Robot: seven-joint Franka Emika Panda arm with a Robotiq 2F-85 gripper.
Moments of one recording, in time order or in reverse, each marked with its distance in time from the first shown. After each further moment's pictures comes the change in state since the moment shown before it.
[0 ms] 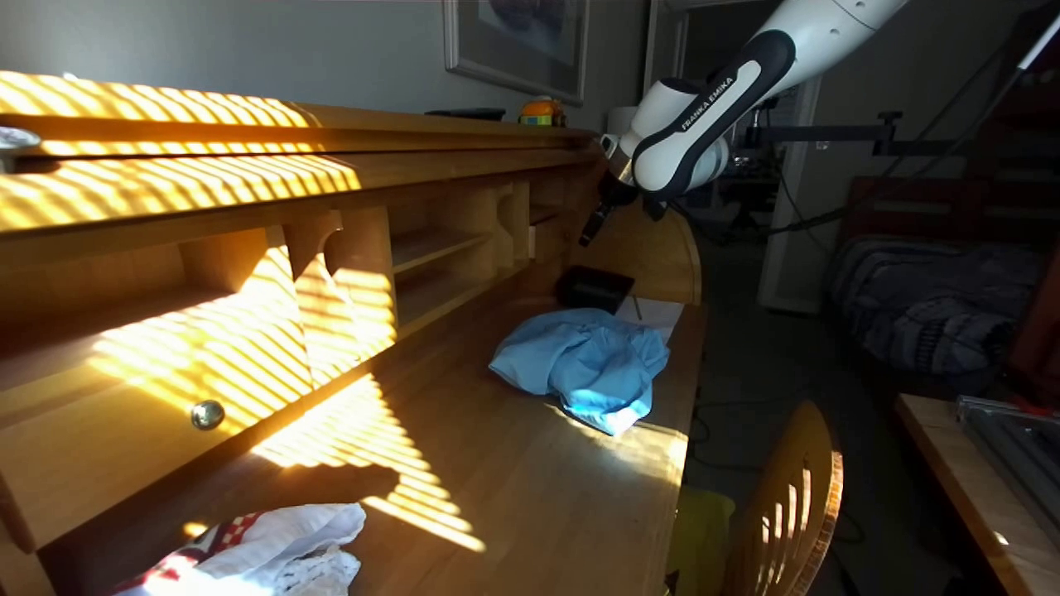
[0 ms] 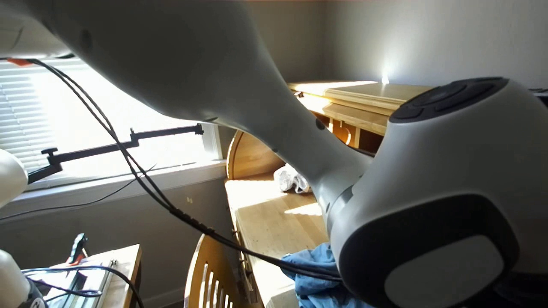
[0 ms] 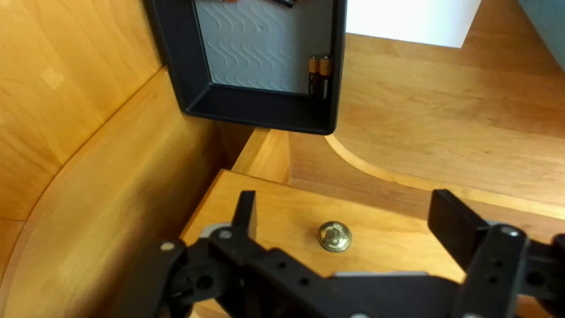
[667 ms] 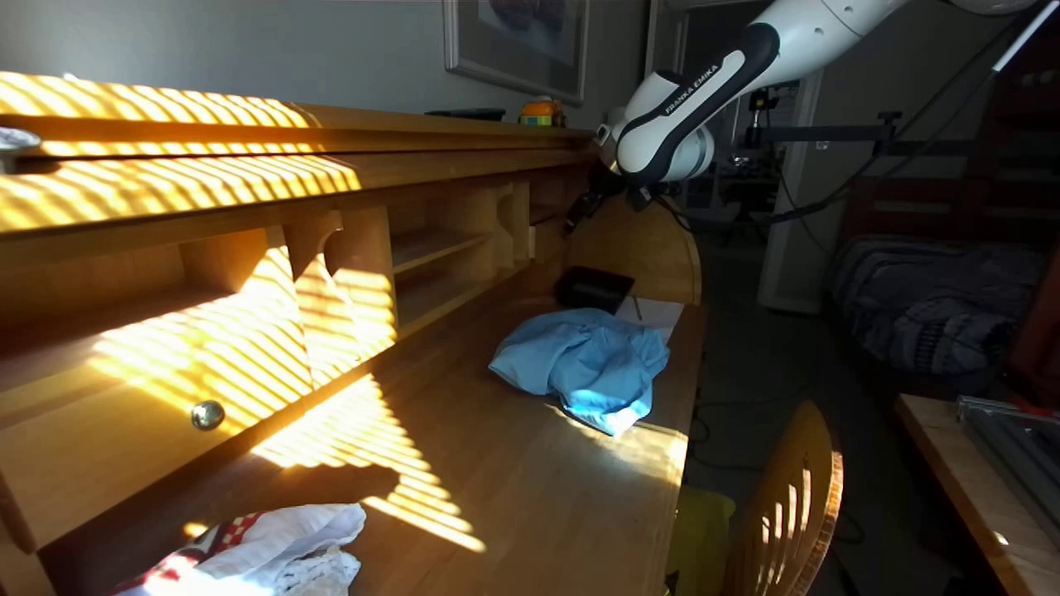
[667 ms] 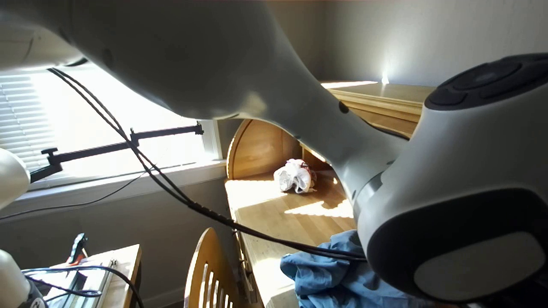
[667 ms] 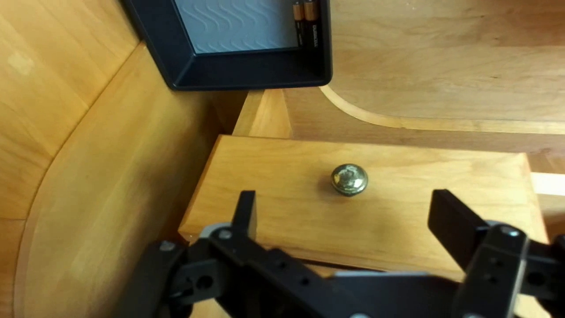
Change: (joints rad) arm -0.068 0.047 0.094 0.114 0.115 -0.028 0.023
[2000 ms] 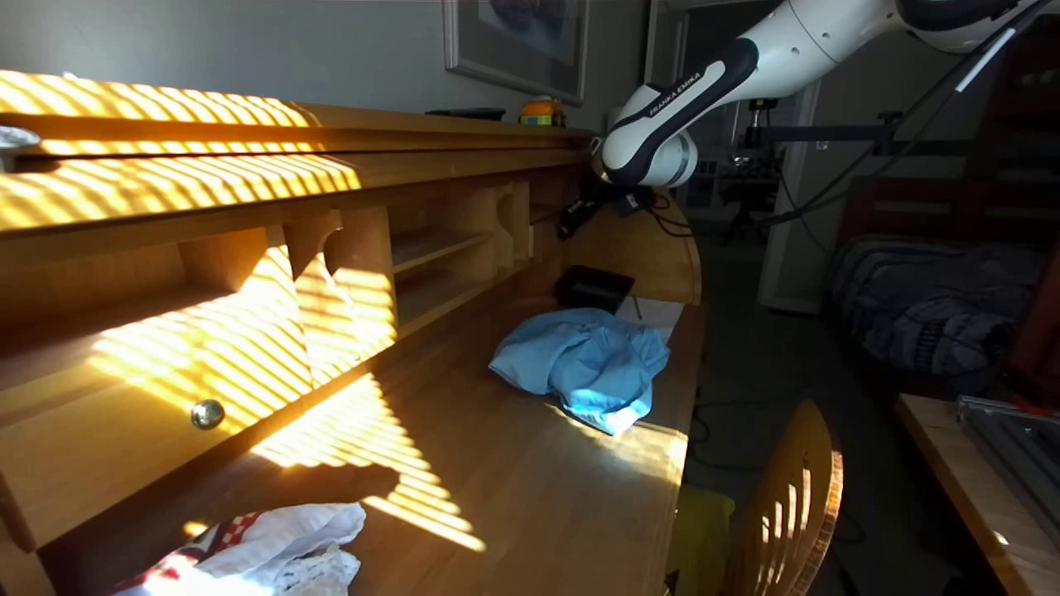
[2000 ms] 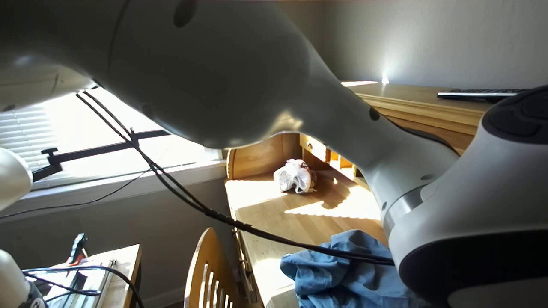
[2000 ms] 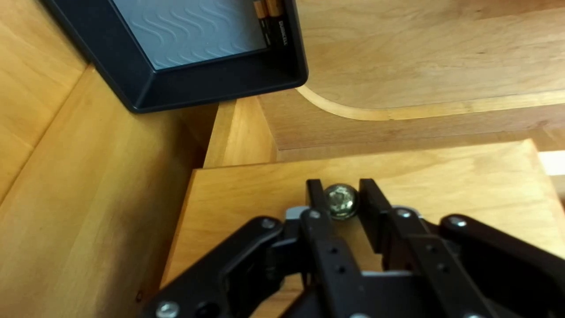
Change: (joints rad) arm -0.074 0.108 0.099 0.147 0.081 -0.083 0.000
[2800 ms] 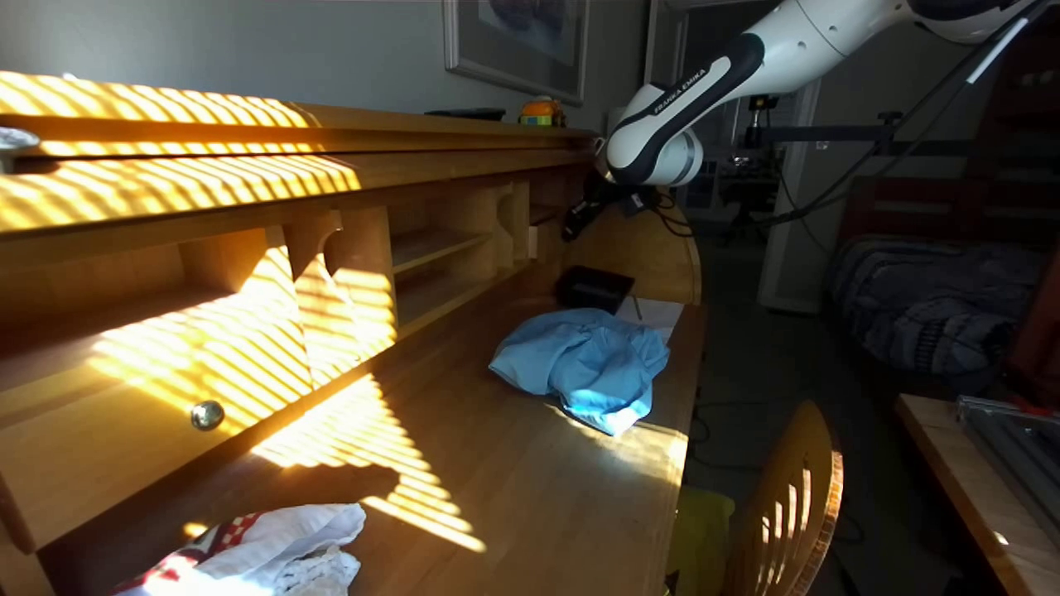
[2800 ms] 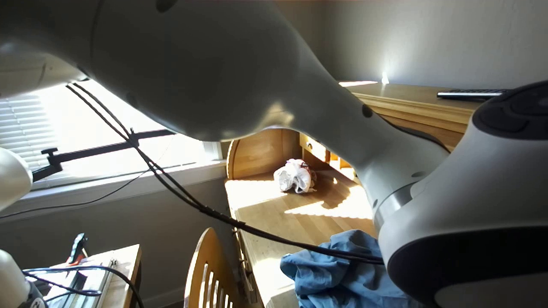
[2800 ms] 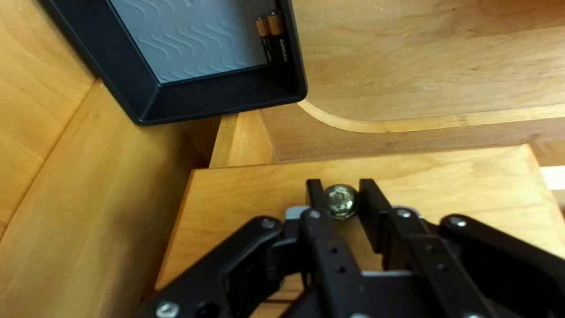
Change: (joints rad) arm -0.001 -0.035 -0.004 -0.053 0.000 0.000 -0.005
